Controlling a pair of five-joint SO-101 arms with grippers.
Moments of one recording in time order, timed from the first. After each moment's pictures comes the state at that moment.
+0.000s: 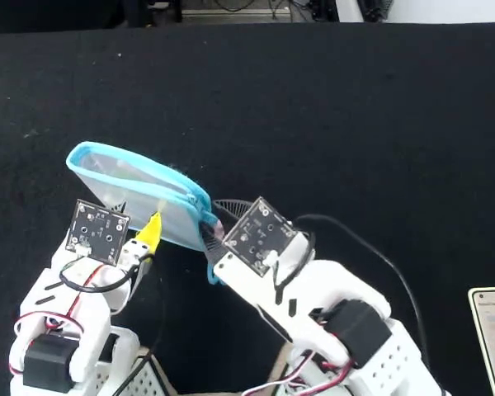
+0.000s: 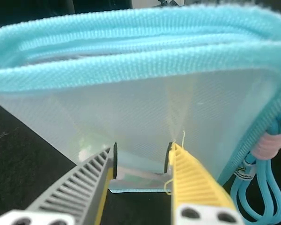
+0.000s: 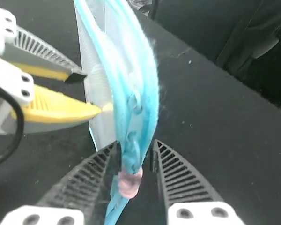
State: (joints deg) left arm 3.9 -99.4 62.5 70.4 -13.1; right arm -41.9 -76.6 55.7 56.5 11.8
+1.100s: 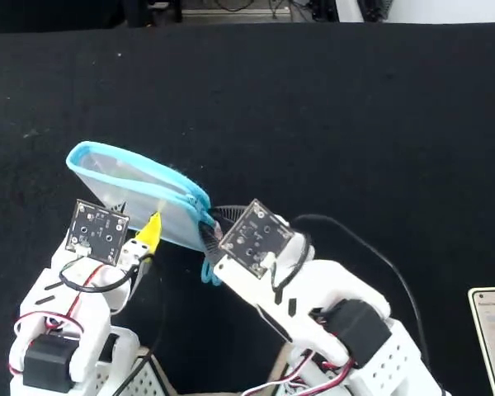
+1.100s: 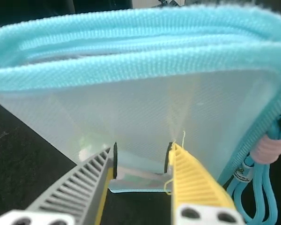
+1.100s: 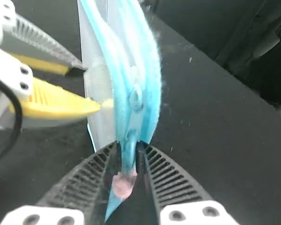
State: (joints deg) left arm 3.9 -99.4 62.5 70.4 -13.1; right arm -41.9 -76.6 56.1 56.2 13.5
